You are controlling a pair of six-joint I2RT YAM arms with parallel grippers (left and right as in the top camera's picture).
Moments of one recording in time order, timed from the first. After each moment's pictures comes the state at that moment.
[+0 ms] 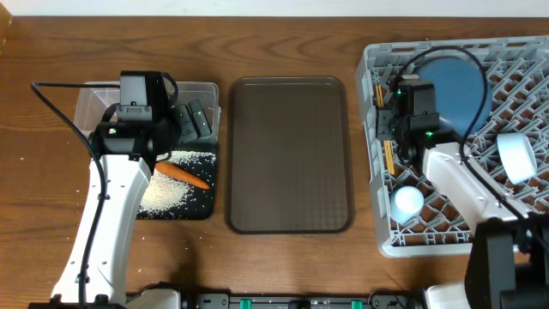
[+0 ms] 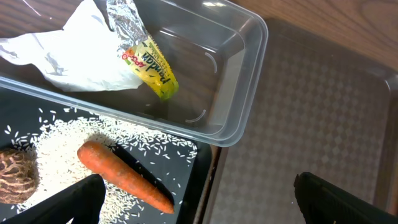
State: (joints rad) left arm -0.02 1.38 1.19 -0.82 0.07 -0.38; right arm 0.16 1.62 0.97 -0.21 0.12 0.14
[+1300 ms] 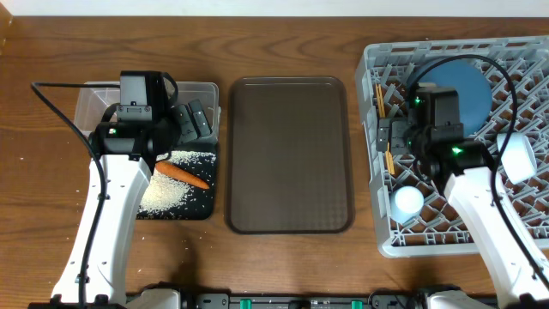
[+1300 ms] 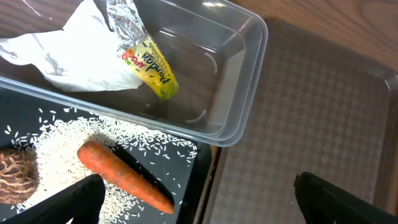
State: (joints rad) left arm -0.02 1.38 1.19 -0.82 0.07 -0.38; right arm 0.16 1.35 0.98 -0.53 0.12 0.12
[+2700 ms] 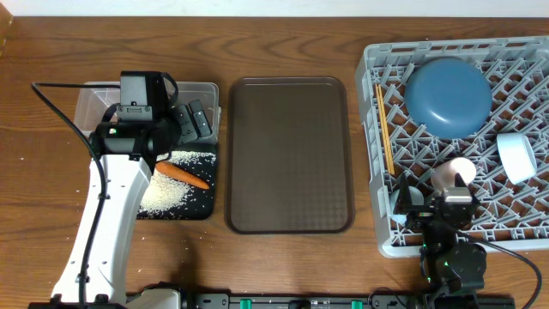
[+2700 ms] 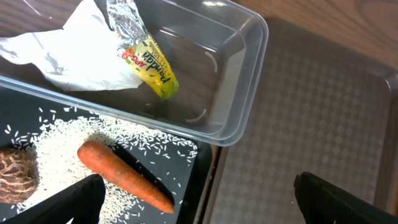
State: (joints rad) left arm -0.02 1.38 1.19 -0.83 0.07 -0.38; right arm 0.09 0.02 0.01 -0.06 0.08 -0.03
